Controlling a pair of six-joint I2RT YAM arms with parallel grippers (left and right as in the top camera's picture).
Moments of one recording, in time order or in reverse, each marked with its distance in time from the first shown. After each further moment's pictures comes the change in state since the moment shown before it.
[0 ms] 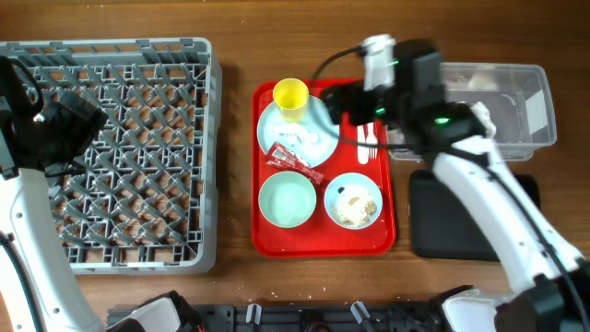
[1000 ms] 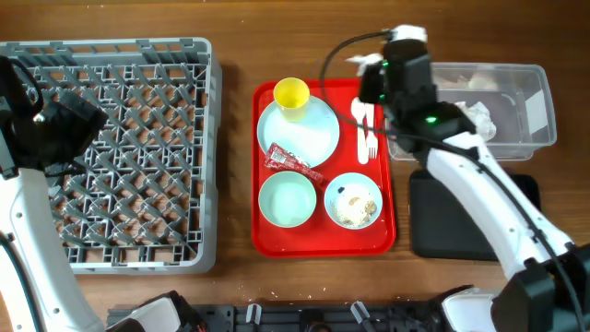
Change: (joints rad) left arm 0.000 0.000 0.000 0.000 0.000 0.000; right arm -0.033 0.033 -0.042 0.151 0.499 0.204
